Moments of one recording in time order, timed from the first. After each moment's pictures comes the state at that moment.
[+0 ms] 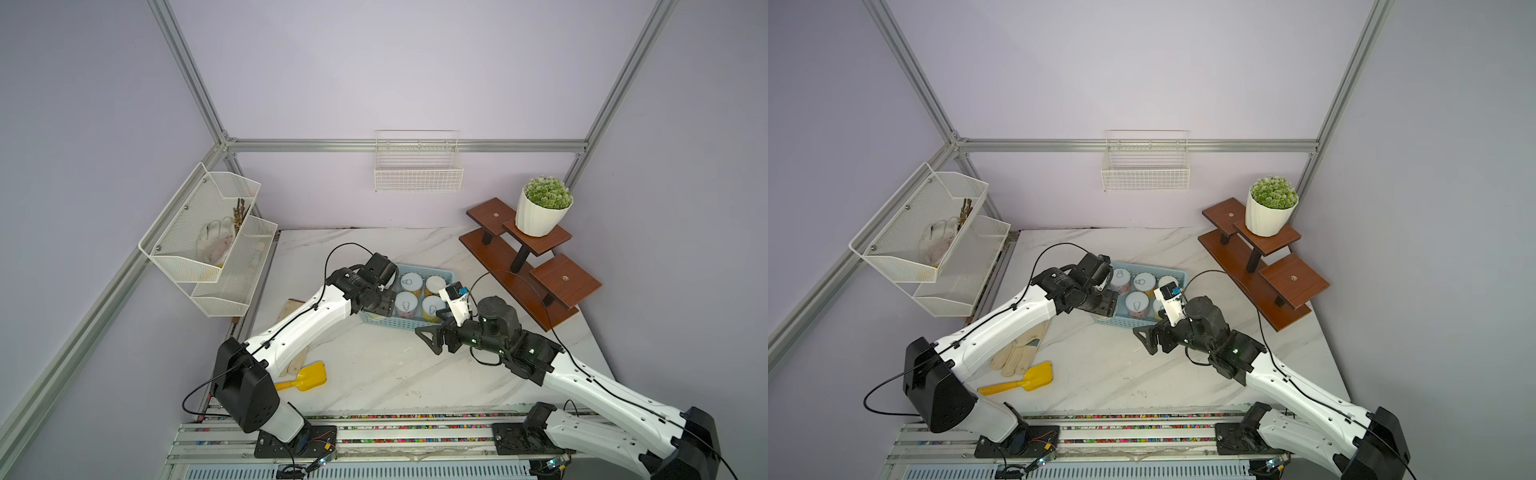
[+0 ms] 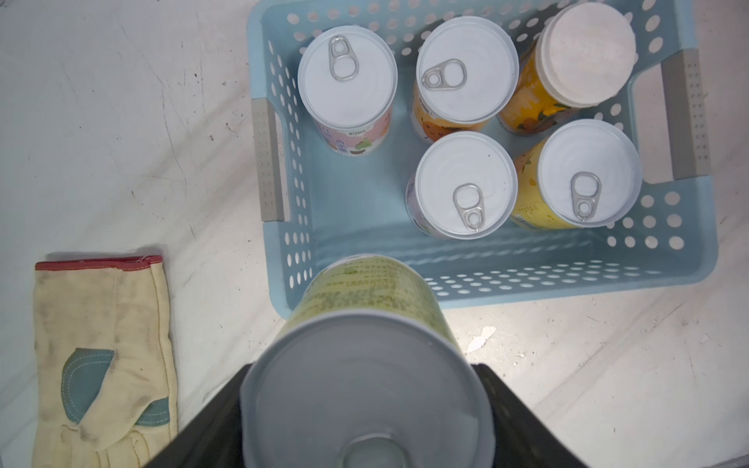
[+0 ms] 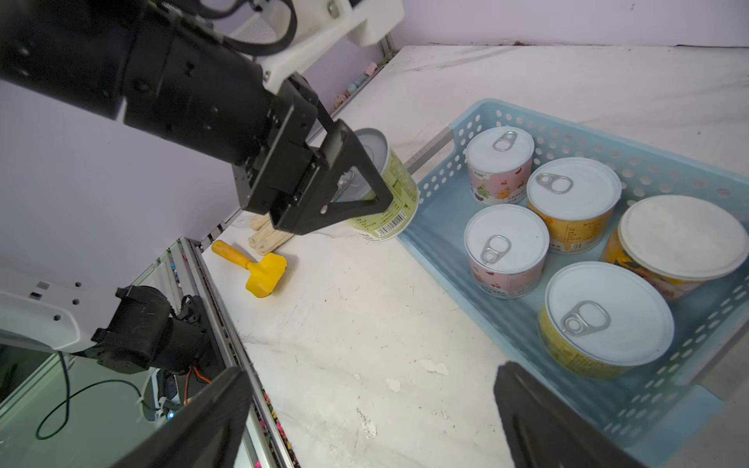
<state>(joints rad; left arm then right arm) -0.65 1.55 1.42 -0.96 -0.22 -0.34 0.76 1.02 0.76 -0.17 -0.22 0.30</state>
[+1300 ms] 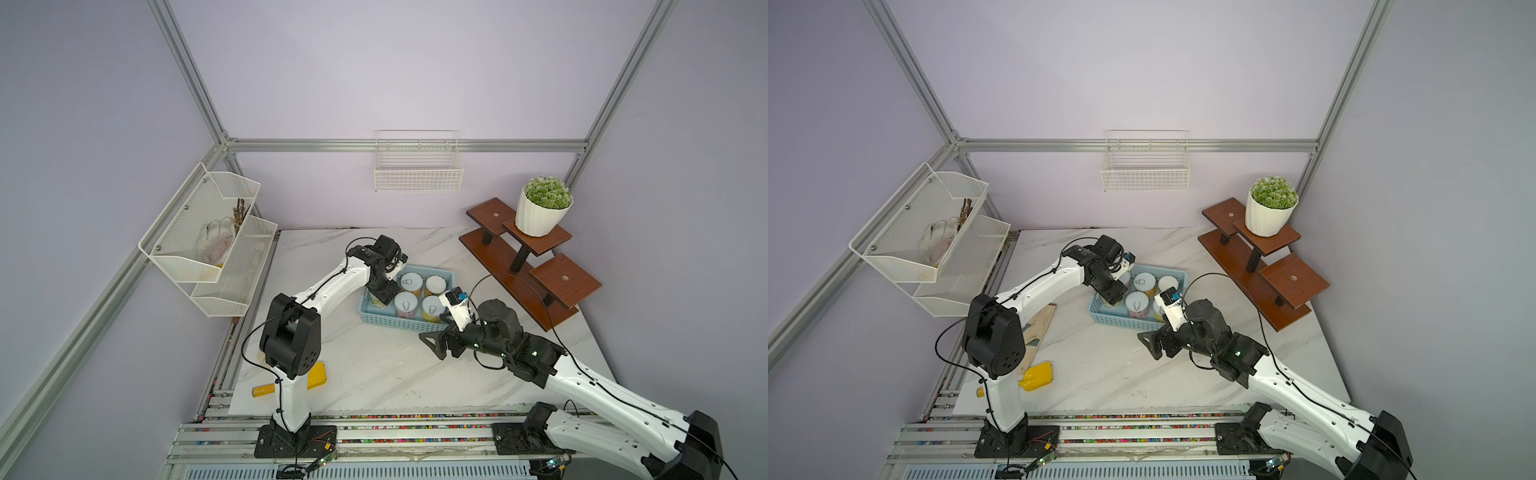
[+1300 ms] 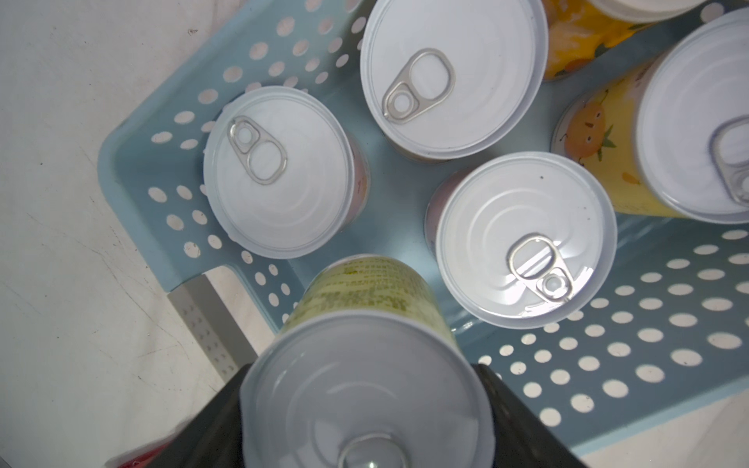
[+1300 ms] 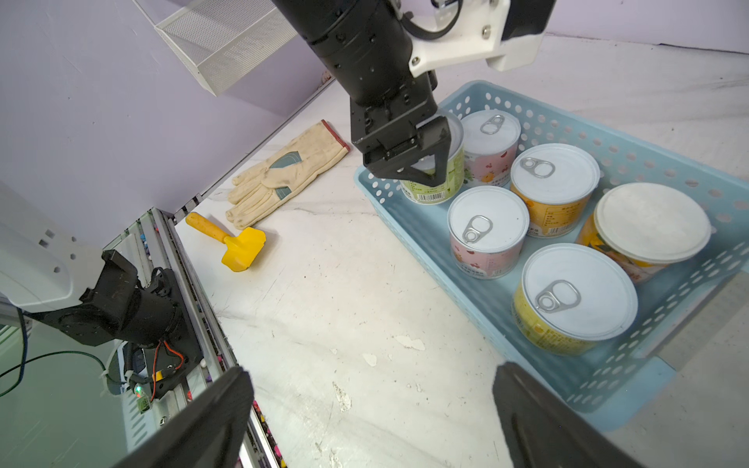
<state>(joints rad) -0.52 1.93 1.67 -0.95 -0.08 0.22 0.76 0.96 0.72 -0.24 -0.20 0.24</state>
